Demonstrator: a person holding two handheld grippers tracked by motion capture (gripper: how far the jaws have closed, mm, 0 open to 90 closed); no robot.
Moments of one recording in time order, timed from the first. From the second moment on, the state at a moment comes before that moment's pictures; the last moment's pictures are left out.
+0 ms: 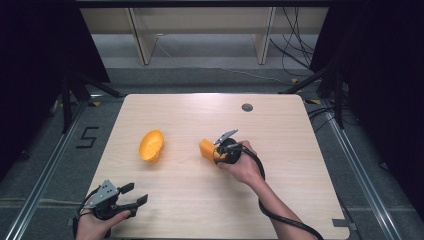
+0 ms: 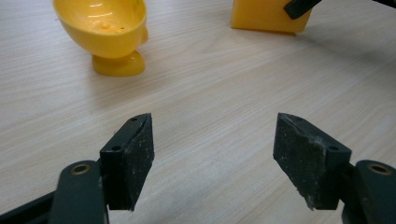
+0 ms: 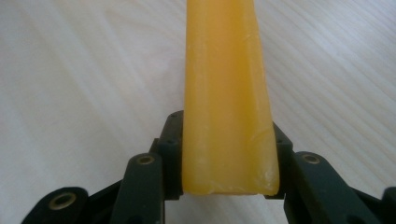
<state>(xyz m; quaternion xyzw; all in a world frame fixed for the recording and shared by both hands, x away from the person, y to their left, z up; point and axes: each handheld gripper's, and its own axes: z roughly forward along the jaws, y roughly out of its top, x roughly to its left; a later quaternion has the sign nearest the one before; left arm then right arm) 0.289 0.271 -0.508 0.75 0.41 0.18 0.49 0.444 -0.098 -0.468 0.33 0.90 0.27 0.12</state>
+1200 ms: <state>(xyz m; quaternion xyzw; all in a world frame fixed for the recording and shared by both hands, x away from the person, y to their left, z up) 0.302 0.146 -0.474 0.83 0.10 0.00 0.55 0.315 -0.106 -0.431 0.05 0.94 0.33 -0.02</state>
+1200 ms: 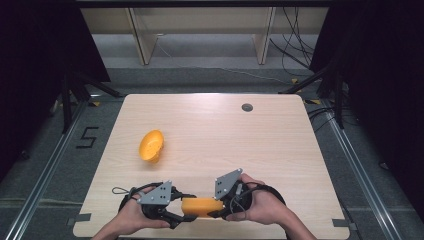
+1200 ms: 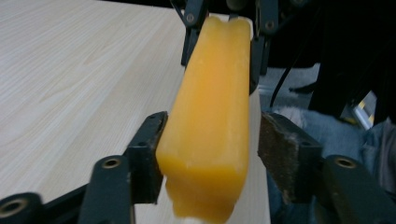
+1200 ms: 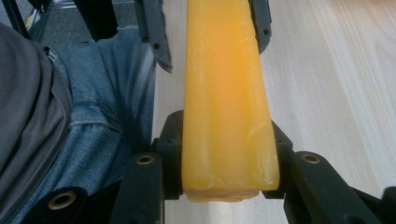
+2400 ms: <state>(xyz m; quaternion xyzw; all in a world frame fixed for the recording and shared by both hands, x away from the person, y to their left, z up) 0.303 0.175 -0.476 0.83 0.16 0.05 0.53 0.333 -0.160 -0.437 0.13 0.92 0.36 0.01</state>
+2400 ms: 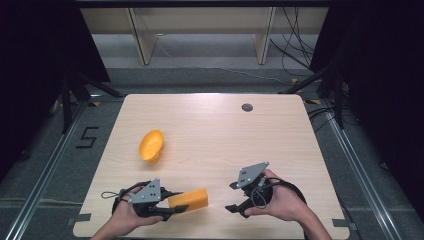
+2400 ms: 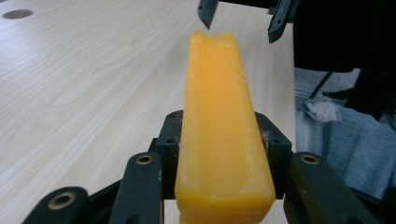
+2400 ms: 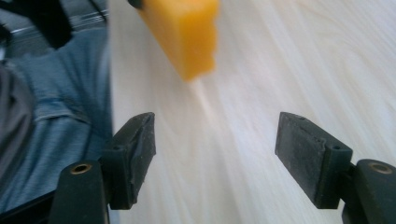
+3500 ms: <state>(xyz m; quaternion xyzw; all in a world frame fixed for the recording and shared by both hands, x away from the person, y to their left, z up) 0.308 0.201 -0.471 0.79 0.26 0.13 0.54 0.353 -0.220 -0.456 0.34 0.86 0.38 0.12</state>
